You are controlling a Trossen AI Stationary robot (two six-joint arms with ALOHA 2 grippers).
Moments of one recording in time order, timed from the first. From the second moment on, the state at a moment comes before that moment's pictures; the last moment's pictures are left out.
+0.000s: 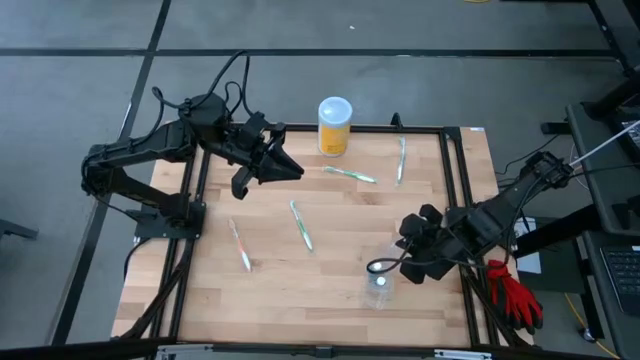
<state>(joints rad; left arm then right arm) 0.14 1.23 1.49 -0.24 0.49 -0.34 0.67 1.32 1.29 -1.15 0.42 1.04</state>
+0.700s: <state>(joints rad) 0.14 1.22 1.49 -0.26 0.49 -0.32 0.64 1.25 1.20 -1.16 0.49 1.39</state>
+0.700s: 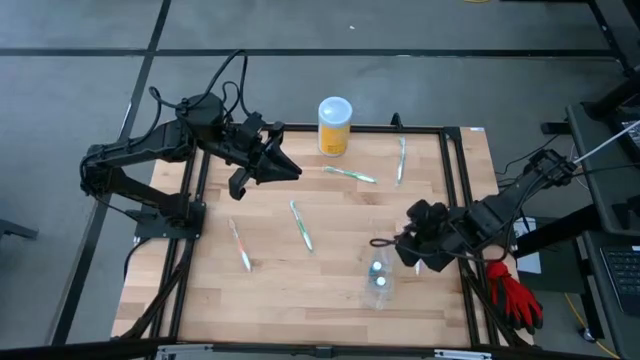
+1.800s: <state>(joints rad) 0.14 1.16 1.49 -0.53 -0.06 -0.36 0.41 1.23 0.65 -0.93 0.12 1.95</state>
